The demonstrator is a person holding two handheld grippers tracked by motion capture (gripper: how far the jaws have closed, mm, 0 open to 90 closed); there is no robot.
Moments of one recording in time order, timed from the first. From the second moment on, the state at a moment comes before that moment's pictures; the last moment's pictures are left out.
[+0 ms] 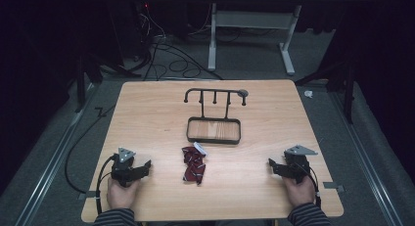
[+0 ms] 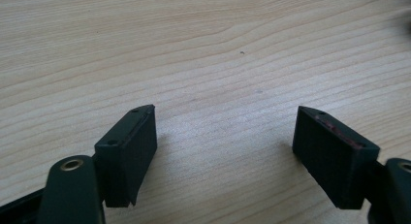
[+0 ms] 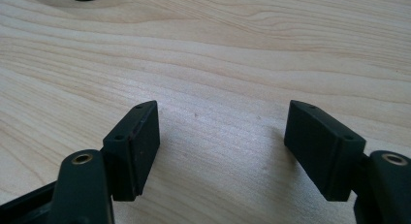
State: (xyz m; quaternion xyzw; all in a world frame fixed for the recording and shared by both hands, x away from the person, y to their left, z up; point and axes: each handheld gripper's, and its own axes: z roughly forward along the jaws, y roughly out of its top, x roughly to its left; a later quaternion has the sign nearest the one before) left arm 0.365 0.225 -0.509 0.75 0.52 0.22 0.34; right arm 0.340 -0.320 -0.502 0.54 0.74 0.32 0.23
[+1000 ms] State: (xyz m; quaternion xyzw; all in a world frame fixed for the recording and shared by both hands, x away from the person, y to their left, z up) left arm 0.351 0.201 -0.478 0.77 0.47 0.20 0.38; right arm 0.340 -0.320 -0.502 0.54 0.74 0.32 0.23
